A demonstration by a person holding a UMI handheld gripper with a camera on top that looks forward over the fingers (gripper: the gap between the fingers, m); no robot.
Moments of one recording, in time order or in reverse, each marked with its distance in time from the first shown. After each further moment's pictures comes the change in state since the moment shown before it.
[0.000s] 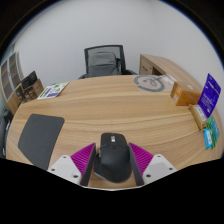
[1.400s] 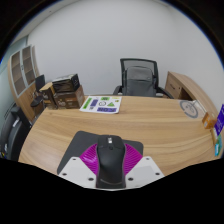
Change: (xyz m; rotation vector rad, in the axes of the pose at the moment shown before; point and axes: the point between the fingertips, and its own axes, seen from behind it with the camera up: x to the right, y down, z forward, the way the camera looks) arm -0.259 -0.069 -0.021 0.091 -0.112 -0.097
